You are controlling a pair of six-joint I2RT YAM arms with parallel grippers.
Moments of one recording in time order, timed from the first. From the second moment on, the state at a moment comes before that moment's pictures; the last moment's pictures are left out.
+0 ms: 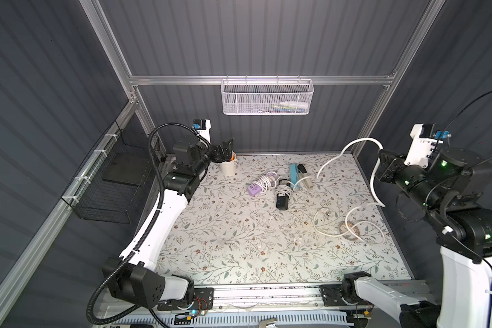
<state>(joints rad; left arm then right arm) -0.31 1.37 1.43 -0.19 0.12 -0.19 0.14 1.06 1.89 -1.06 0.11 0.24</state>
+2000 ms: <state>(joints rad) -0.31 1.38 1.43 -0.18 0.17 -0.19 0.18 1.70 1.15 -0.48 -0.17 0.38</state>
